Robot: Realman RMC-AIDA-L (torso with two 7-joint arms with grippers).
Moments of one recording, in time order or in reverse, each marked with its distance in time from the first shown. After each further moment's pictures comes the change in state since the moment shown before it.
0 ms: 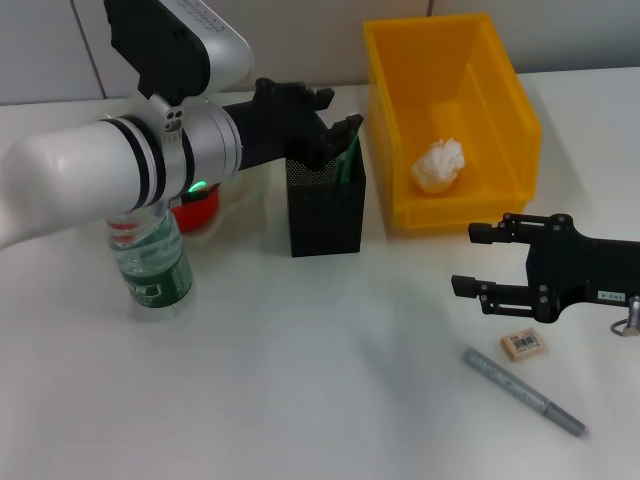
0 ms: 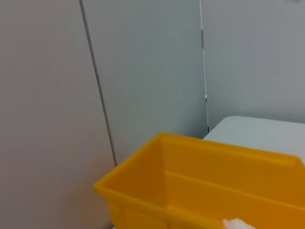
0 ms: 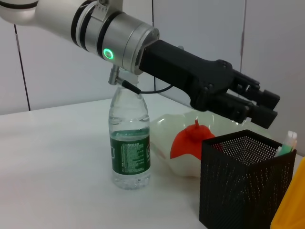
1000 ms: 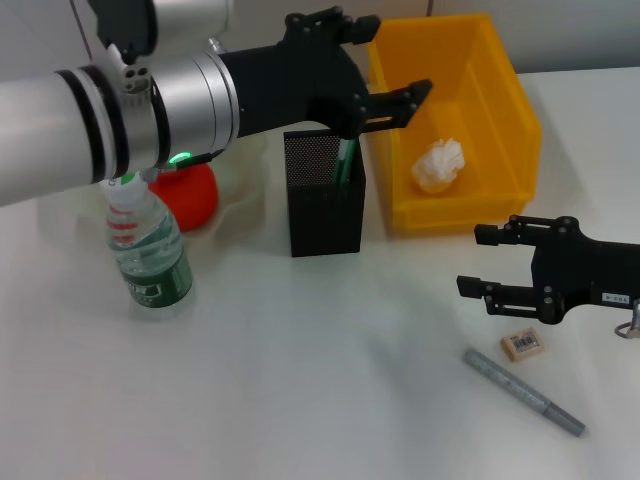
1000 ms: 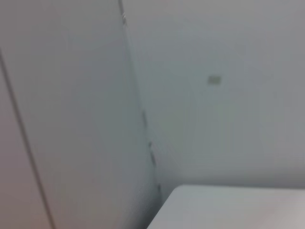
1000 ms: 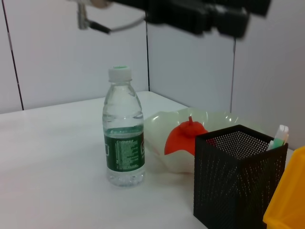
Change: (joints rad) left arm 0.066 0.012 -0.072 0.242 0.027 0.215 0.001; right arm -0.008 -0.002 0.007 0.006 0.000 0.010 0.000
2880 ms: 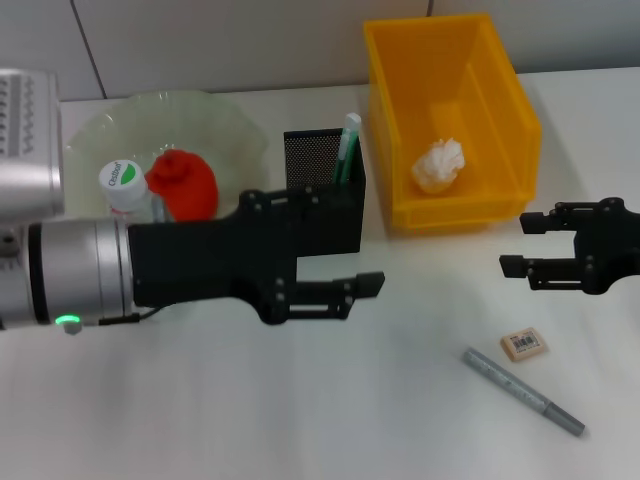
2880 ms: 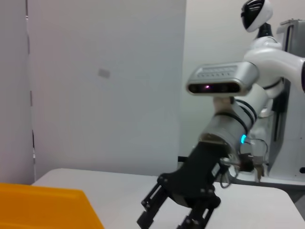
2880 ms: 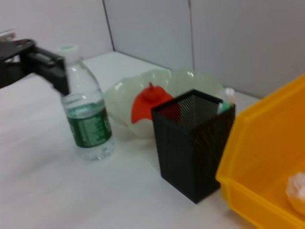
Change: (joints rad) left arm 0.176 -0.004 -0.221 -0.155 -0.194 0.644 0.305; right arm -0.013 -0.005 -0.009 -0.303 -0.158 -0.033 0.434
